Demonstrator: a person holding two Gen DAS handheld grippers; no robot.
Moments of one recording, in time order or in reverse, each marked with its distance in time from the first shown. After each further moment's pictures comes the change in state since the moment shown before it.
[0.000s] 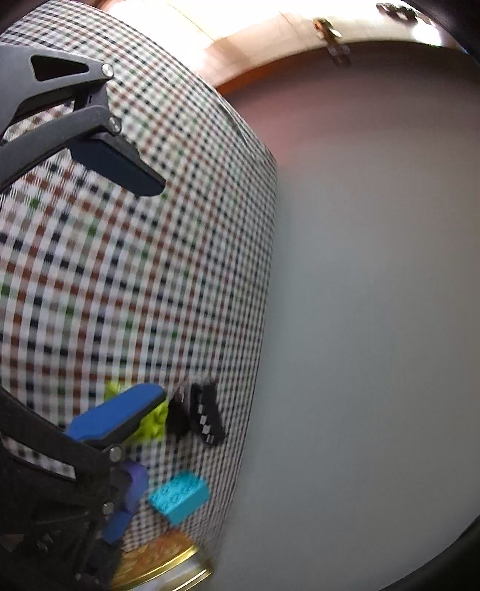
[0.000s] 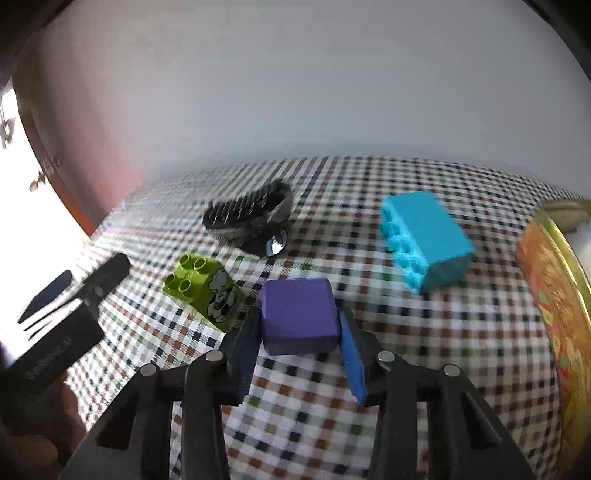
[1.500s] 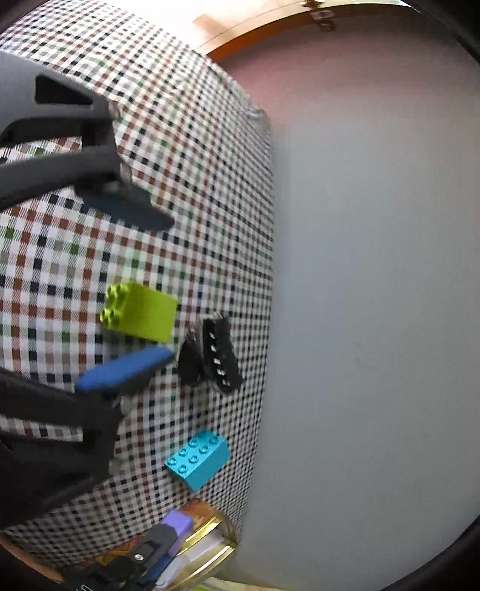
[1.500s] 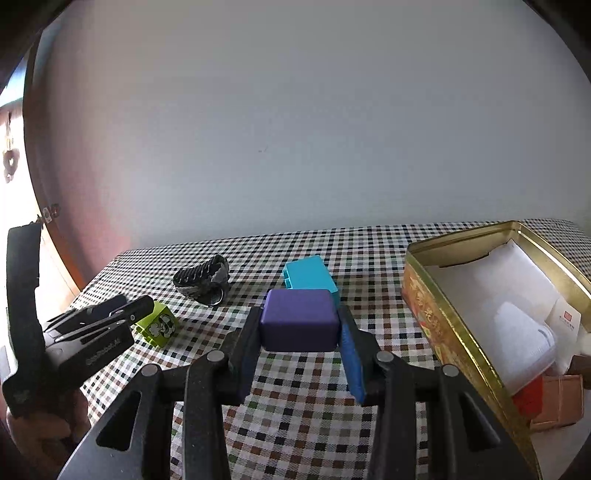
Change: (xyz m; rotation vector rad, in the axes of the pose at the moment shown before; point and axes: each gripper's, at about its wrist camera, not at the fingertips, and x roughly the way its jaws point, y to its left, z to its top) left arm -0.001 -0.033 0.005 0.031 0.051 -0.096; right arm -0.058 -0.038 -0.017 0.021 -0.251 -0.090
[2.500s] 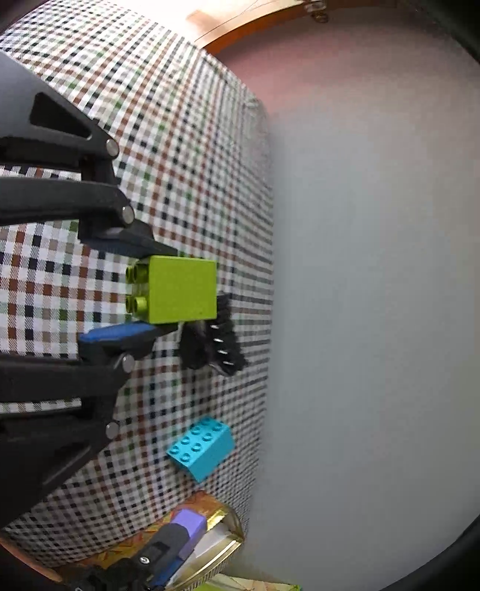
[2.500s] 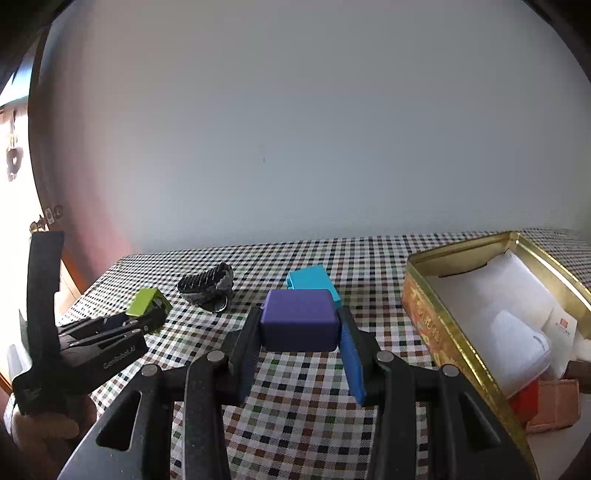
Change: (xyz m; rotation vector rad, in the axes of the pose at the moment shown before) left arm -0.004 -0.016 -0.015 0.043 -0.038 0.004; right arm -0.011 0.000 0.002 -0.022 -0.050 -0.011
